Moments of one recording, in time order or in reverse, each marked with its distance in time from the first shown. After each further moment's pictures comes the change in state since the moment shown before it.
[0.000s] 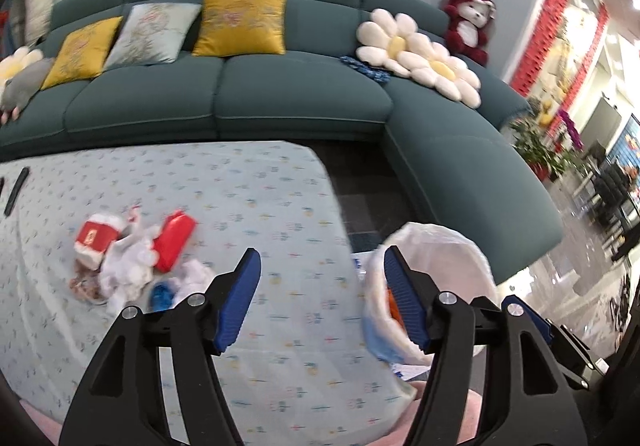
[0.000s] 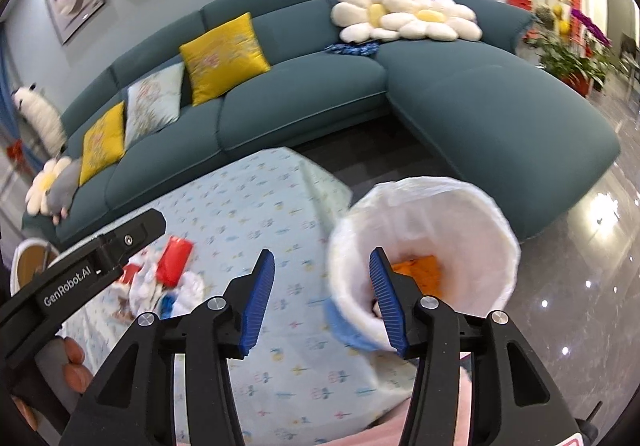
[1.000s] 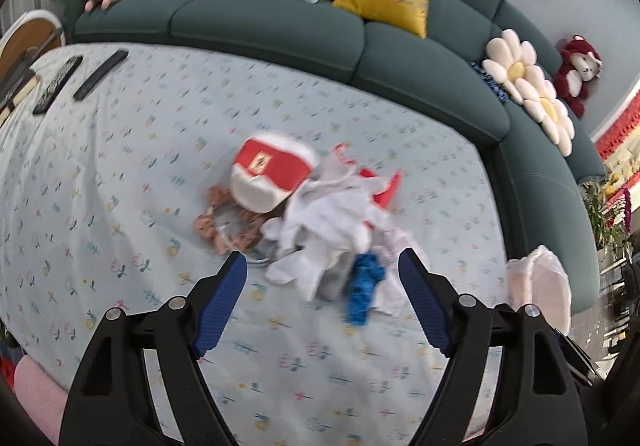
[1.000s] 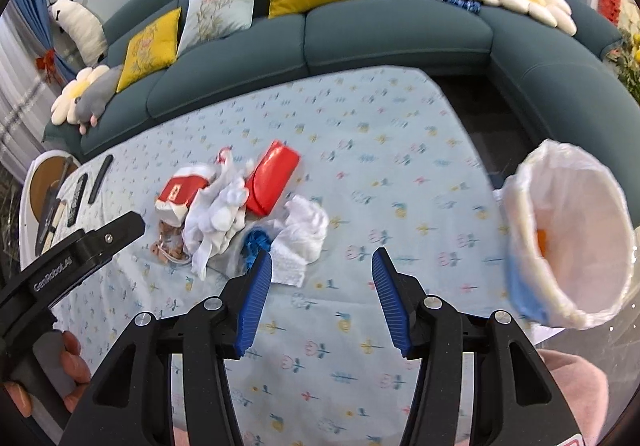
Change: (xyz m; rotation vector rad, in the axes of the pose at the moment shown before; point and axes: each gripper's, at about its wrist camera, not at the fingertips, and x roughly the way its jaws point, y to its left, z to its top) left arm 0.009 0.236 -0.047 -0.323 0.109 0.179; right arm 0.101 0.172 -0.057 -0.184 0.230 0.089
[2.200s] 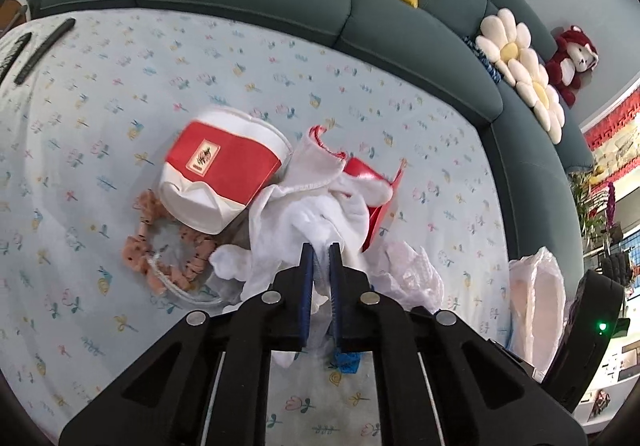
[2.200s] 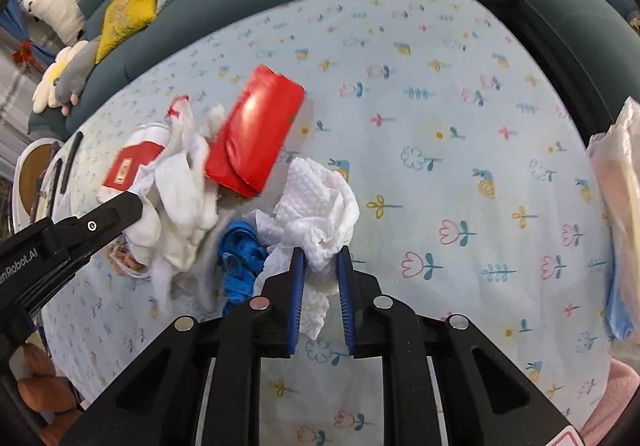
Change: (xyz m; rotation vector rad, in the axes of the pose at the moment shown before) left arm 0.068 -0.006 0.028 -0.006 0.104 -0.108; right arm 0.103 0.011 0.011 0.040 0.154 0.038
